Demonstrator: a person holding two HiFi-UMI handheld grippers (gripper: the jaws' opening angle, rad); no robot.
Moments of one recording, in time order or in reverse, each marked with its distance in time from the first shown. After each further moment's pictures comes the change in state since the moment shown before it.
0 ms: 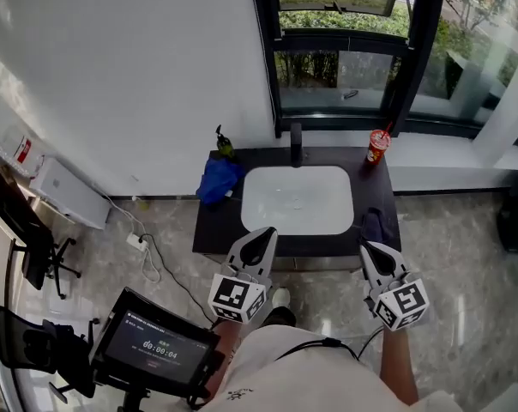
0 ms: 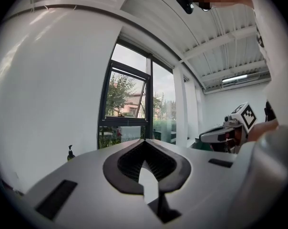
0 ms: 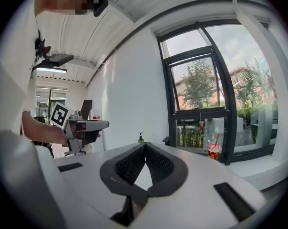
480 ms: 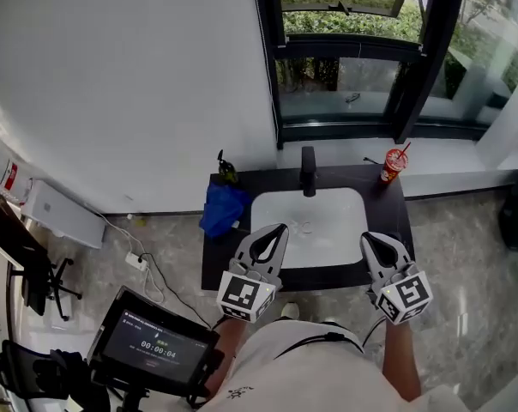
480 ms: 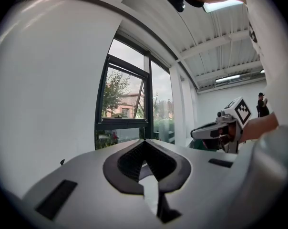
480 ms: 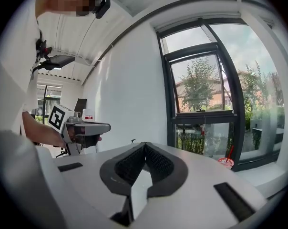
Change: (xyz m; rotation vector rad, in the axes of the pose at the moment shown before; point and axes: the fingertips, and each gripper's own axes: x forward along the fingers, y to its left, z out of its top) left arm 0.093 0.096 0.011 0.040 -0.003 -0.104; right arm 0.137 -0.035 0.038 -0.019 -0.011 -0.038
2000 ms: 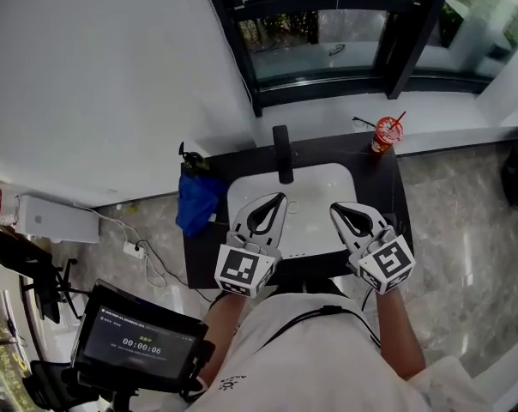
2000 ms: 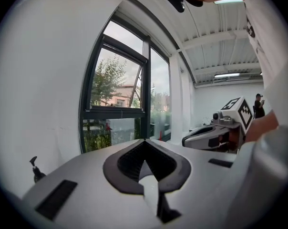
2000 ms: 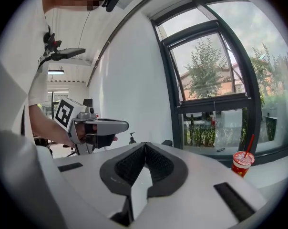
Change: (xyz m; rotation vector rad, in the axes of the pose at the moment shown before) left arm 0.120 0.006 -0.034 -0.017 0.106 -0.056; right arm 0.079 -0.053 -0.040 0.051 0.067 0.142
